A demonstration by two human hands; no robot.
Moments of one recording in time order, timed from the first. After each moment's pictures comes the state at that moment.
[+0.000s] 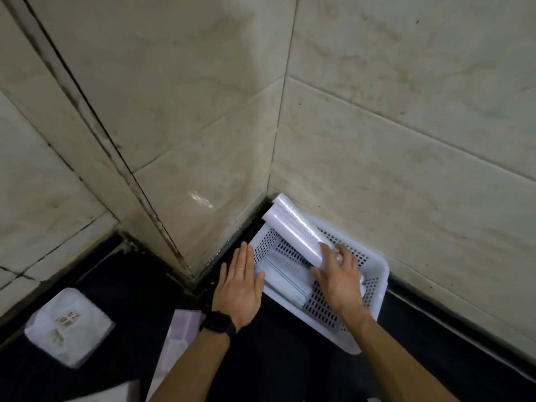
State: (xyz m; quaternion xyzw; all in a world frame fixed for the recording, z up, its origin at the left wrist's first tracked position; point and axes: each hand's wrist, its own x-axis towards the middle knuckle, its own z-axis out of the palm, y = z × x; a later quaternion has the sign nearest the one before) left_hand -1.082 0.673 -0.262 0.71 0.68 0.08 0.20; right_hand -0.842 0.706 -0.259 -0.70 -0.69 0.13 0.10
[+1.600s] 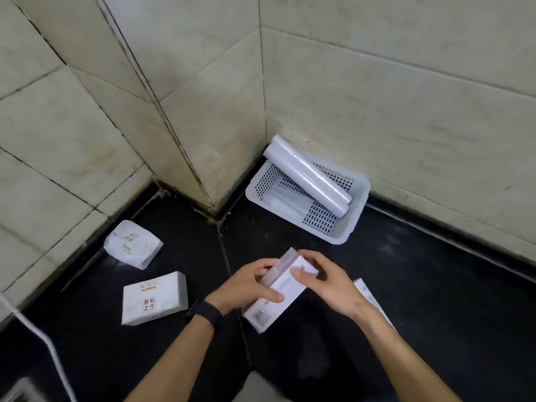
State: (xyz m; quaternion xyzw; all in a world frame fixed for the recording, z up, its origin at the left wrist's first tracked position) left_hand -1.083 0.491 -0.179 0.49 0.54 0.13 0.67; right_hand -0.853 0.480 -0.176 -0.58 -0.54 0.56 0.24
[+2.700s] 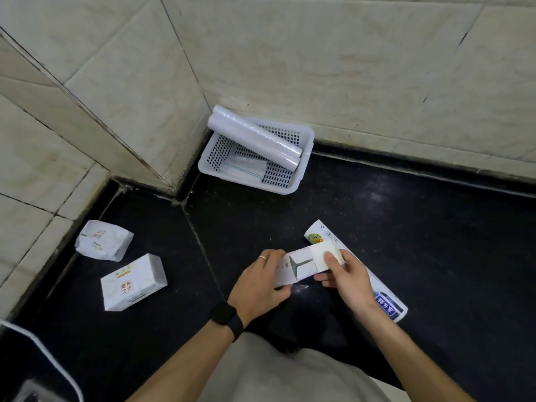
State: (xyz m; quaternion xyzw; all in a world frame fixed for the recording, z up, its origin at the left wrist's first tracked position) left_hand -0.980 0.382 -0.193 0.80 0.53 0.04 0.29; right_hand -0.776 0.342 -0.223 -0.66 -0.24 0.55 0.45
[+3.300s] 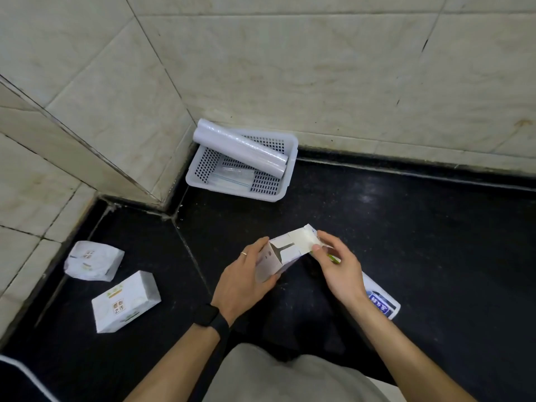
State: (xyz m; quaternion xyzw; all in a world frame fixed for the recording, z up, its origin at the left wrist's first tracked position) left_hand -0.986 0.403 -0.176 0.77 0.56 0.10 0.30; right_hand -0.774 0.354 -0.208 -0.70 -0.33 0.43 0.46
